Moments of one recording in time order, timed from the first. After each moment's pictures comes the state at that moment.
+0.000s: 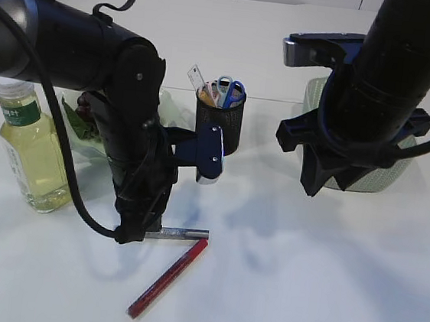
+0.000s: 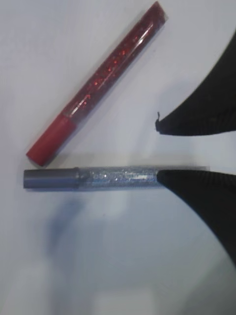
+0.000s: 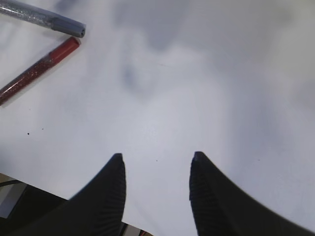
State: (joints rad) left arm -0.66 2.00 -1.36 -0.01 0.89 0.81; right arm 0.48 1.67 -1.40 0.05 1.24 0.11
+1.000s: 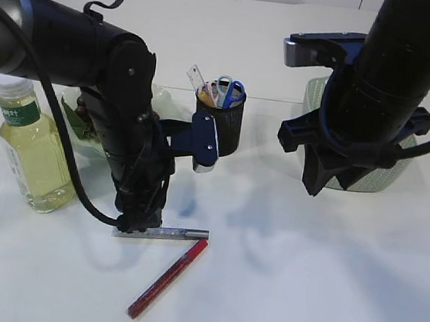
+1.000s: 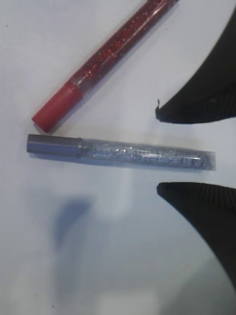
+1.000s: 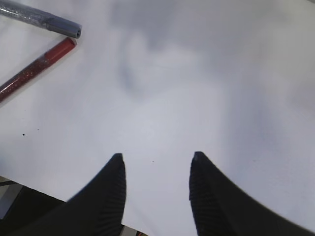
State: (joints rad) left arm -0.62 2.00 -1.36 -0.04 0.83 0.79; right arm 0.48 1.67 -1.40 0.04 1.24 0.10
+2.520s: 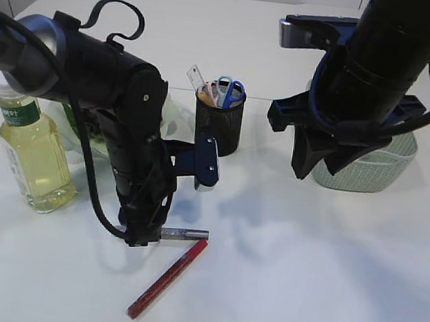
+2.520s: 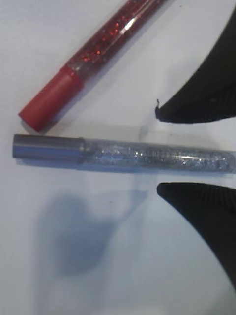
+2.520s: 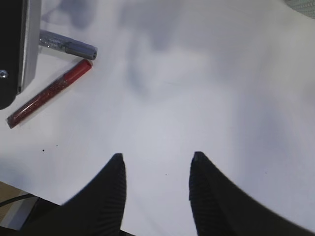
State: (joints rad) left arm -0.62 2.09 -1.38 -0.02 0.82 0.79; right arm 0.48 1.69 -1.46 0.07 1.24 0.13
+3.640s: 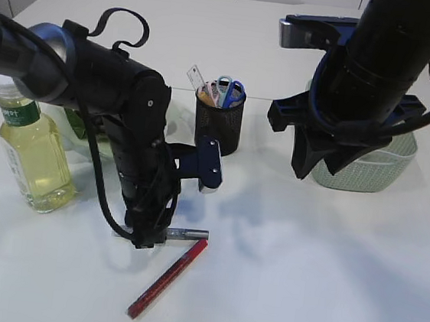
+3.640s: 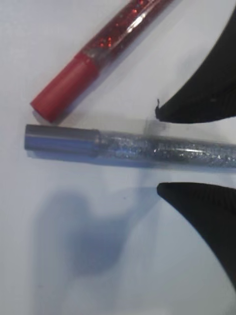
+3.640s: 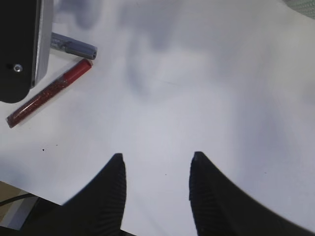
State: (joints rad) left arm -0.62 2.12 -1.39 -0.03 0.80 0.79; right arm 0.48 1.69 -1.46 0.07 1.24 0.13
